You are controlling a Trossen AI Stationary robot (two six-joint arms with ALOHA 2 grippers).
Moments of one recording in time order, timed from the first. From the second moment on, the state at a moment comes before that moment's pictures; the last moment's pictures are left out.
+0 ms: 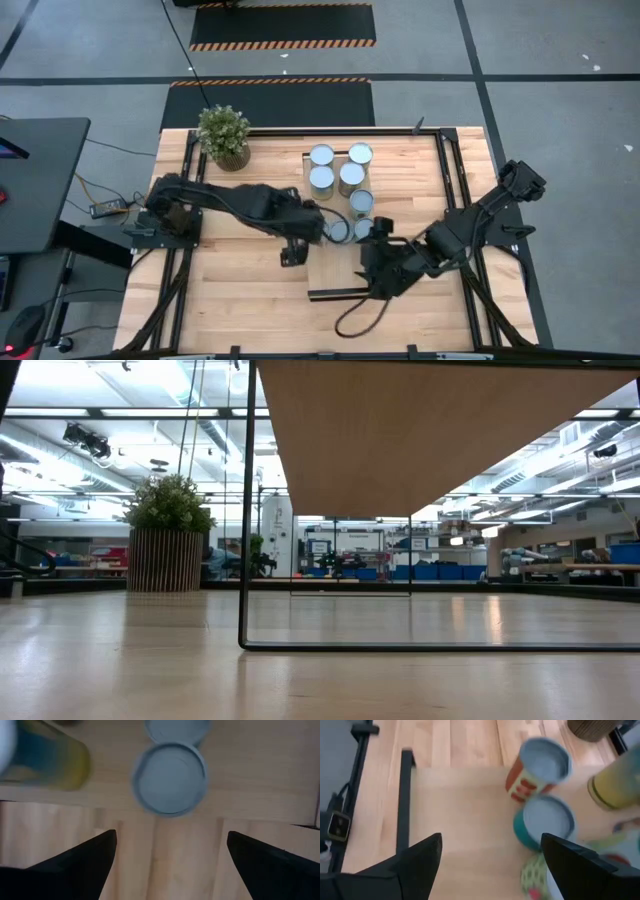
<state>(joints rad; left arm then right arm) -0.26 1.88 2.06 -1.44 -0.23 -0.33 0.59 1.59 1.50 -0.91 0.53 0.48</state>
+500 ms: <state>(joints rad) -0.32 1.62 1.94 -1.45 -0.46 -0.34 0.41 1.65 1.51 -0.83 0.30 0.36</state>
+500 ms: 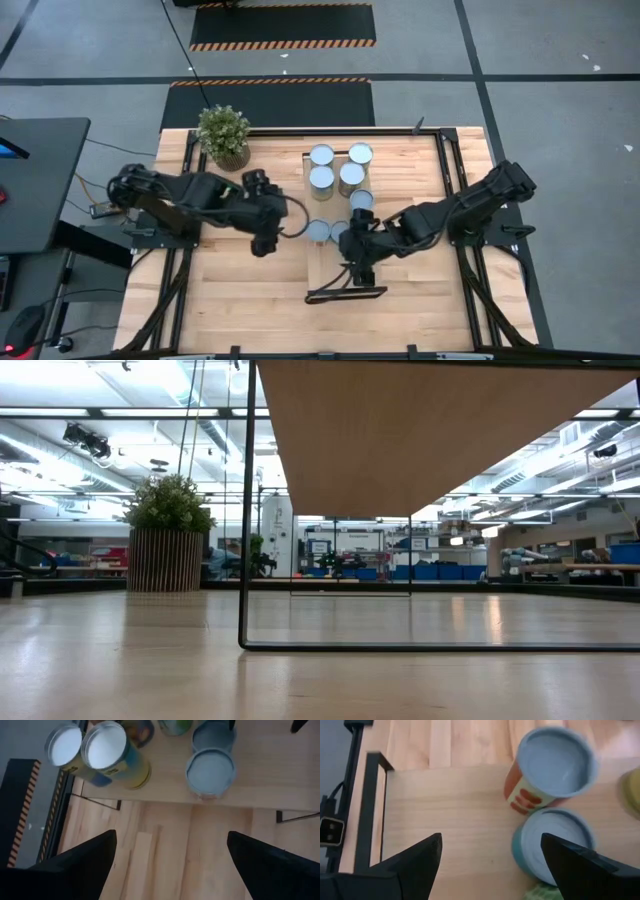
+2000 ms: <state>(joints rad) -0.38 1.48 1.68 -1.21 -0.45 -0.48 0.51 1.64 1.51 -1.01 -0.08 0.53</state>
